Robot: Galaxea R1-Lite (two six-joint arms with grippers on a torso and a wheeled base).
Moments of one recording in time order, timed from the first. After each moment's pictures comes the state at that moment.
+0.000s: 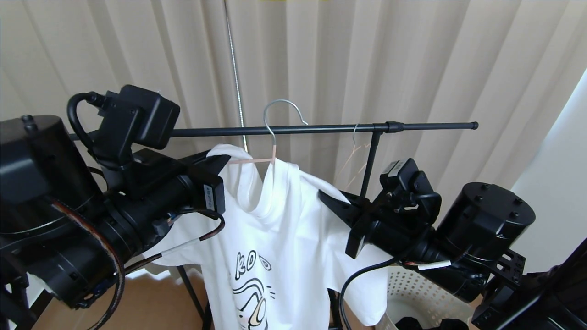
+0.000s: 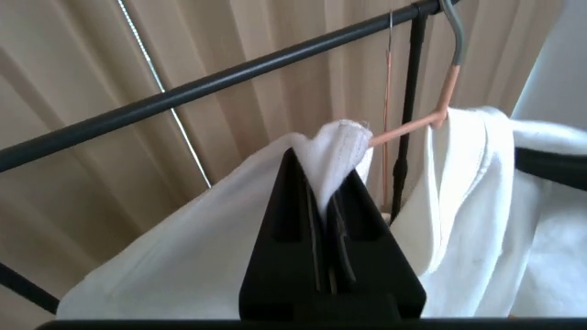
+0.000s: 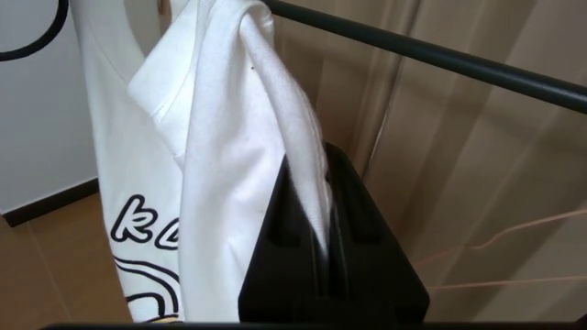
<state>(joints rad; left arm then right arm) -0.69 1.44 -0.66 -0.80 0.29 0.16 0.72 1.86 -0.56 -1.37 0.12 -0.06</state>
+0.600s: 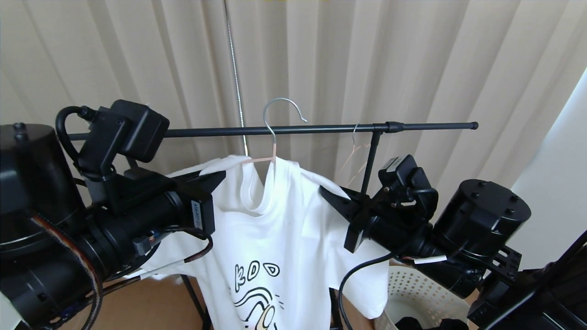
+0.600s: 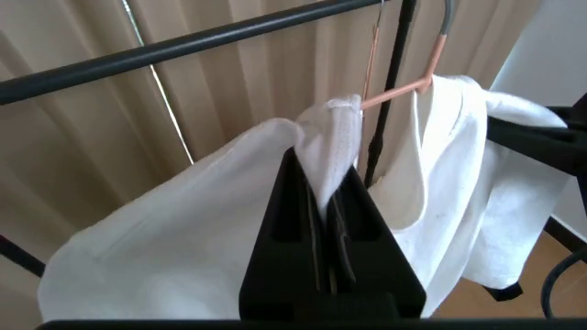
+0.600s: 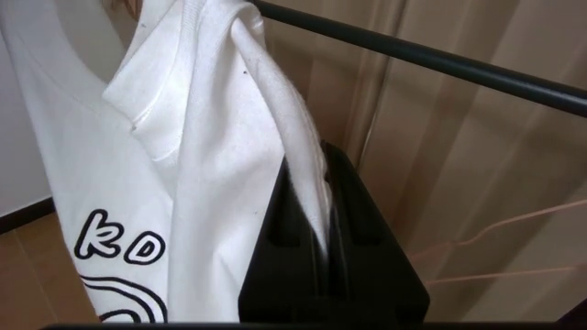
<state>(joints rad) -0.71 1.38 -0.65 -0.60 0.29 0.05 0.71 1.87 -0.58 -1.36 0.10 -0.06</state>
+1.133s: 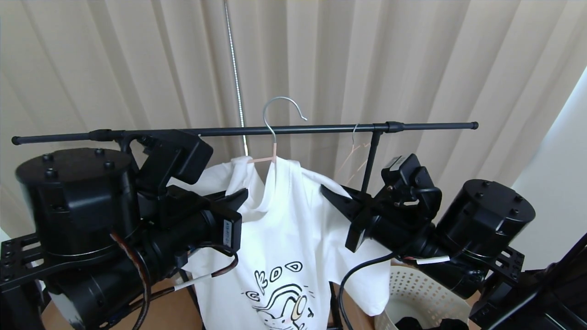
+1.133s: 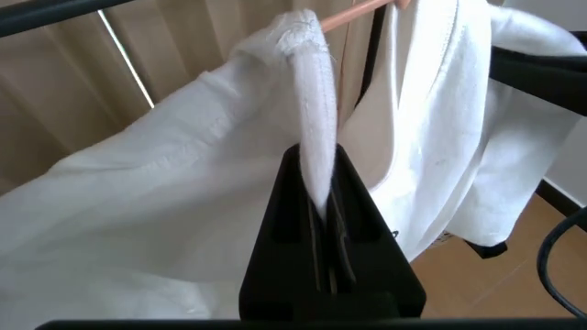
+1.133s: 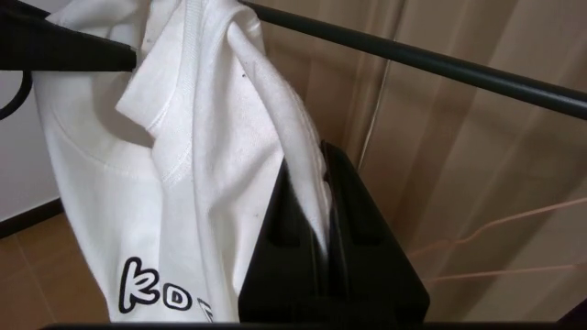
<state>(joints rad) -0.75 1.48 -0.65 -0.61 0.29 0.03 0.71 1.87 -0.58 -1.38 0.10 -0.05</state>
